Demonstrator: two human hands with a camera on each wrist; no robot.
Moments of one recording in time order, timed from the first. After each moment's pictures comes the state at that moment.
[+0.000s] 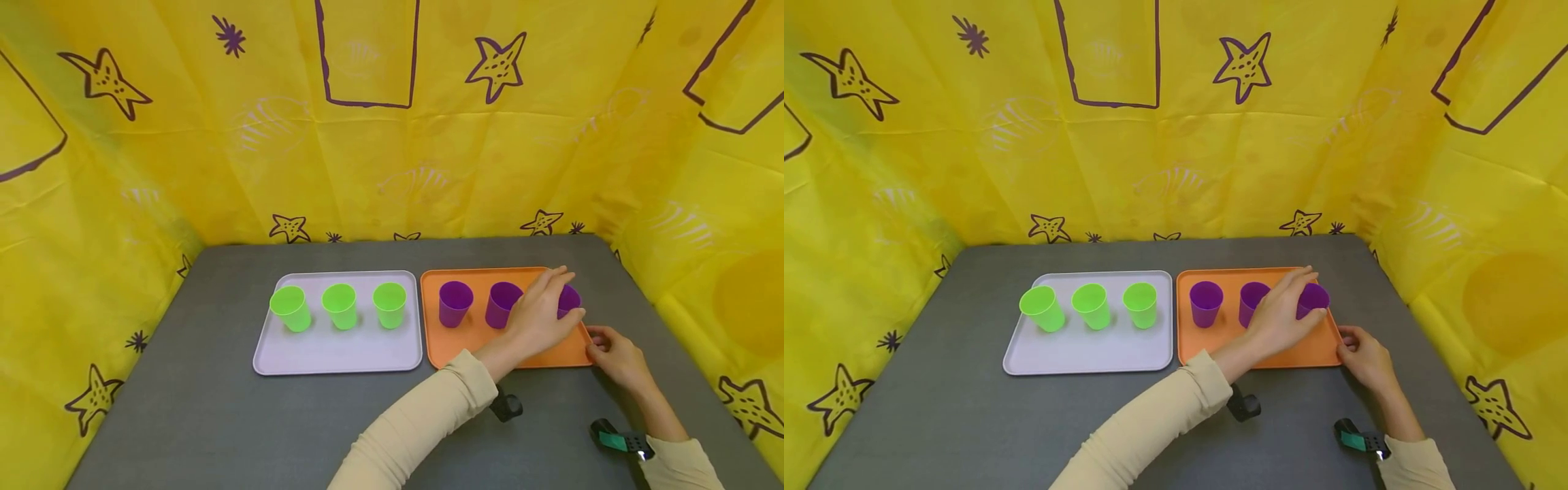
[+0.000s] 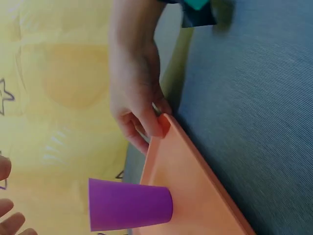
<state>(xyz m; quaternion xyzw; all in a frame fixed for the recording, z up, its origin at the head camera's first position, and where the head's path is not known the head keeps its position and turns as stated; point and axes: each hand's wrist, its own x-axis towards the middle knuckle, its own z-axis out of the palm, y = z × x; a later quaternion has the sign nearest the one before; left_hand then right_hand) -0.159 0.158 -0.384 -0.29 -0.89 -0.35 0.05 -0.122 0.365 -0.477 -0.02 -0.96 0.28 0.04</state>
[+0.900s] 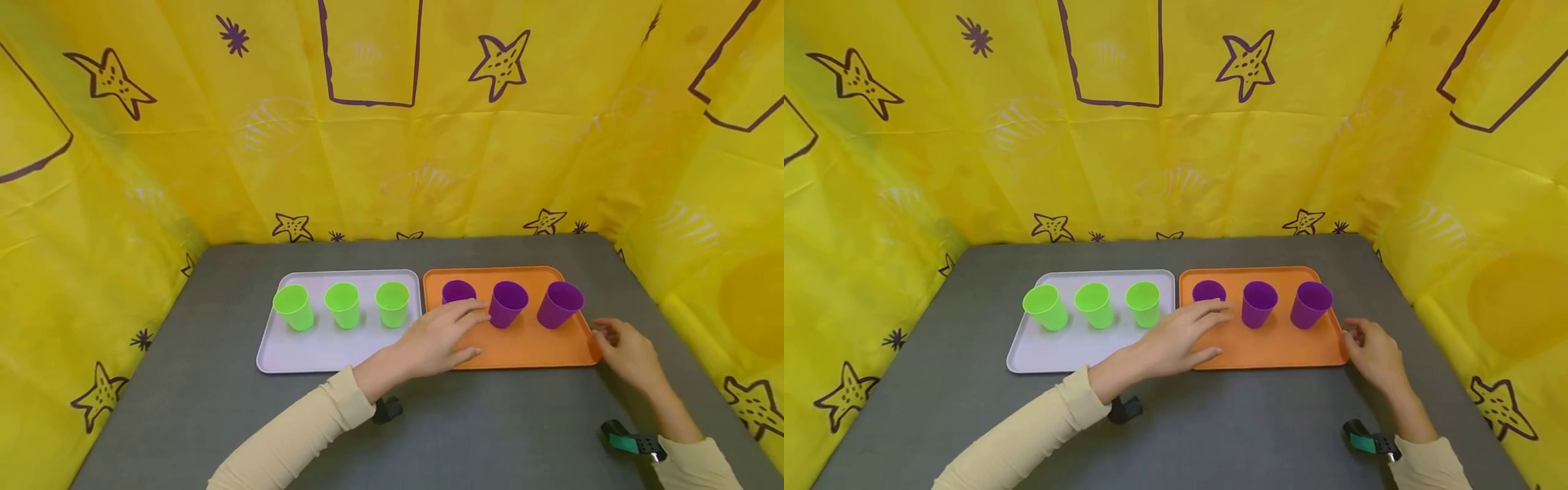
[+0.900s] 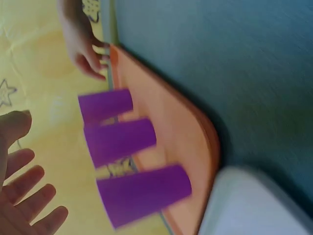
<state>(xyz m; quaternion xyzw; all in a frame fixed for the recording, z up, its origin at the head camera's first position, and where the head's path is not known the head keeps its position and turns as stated) -0.145 0.002 -0.387 -0.47 -0.87 -0.15 0.08 -0.123 0.361 -0.463 0.02 -0.96 0.24 0.14</state>
